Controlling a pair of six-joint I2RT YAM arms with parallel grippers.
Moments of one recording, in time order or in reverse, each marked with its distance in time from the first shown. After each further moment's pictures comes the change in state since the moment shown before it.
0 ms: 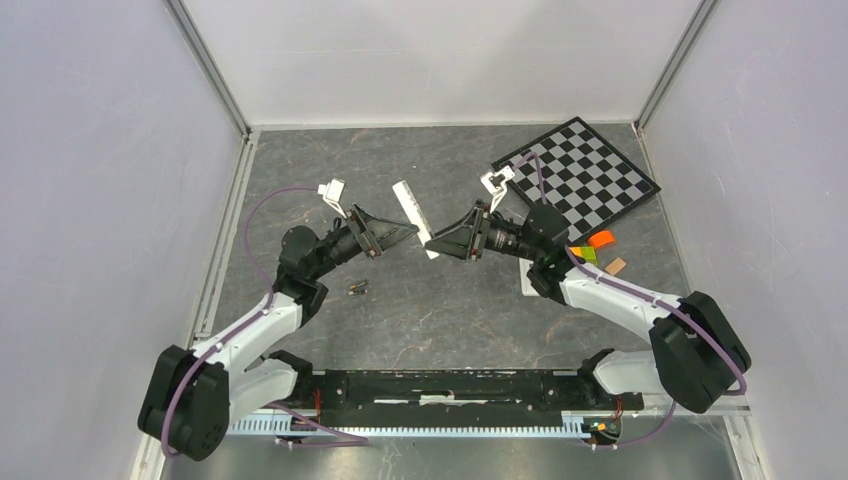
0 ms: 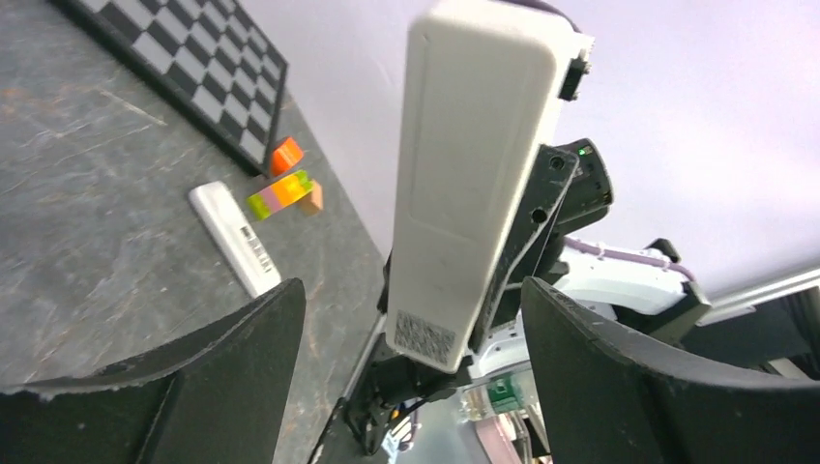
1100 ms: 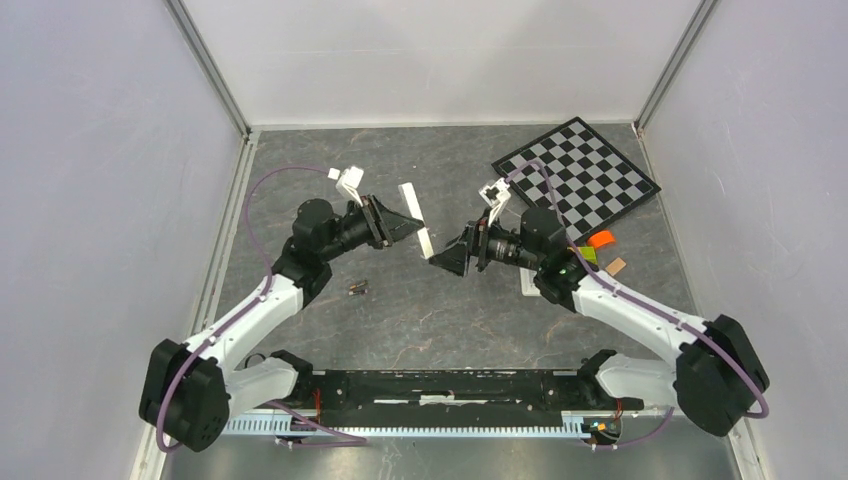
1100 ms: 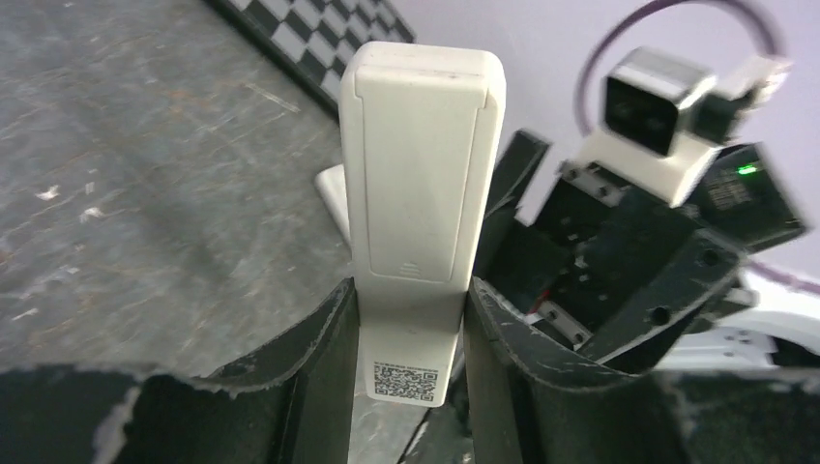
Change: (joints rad) left arm -0.036 0.060 0.183 -0.335 -0.060 0.256; right arm 0.039 -0.111 0.003 -0.343 0.126 -0.191
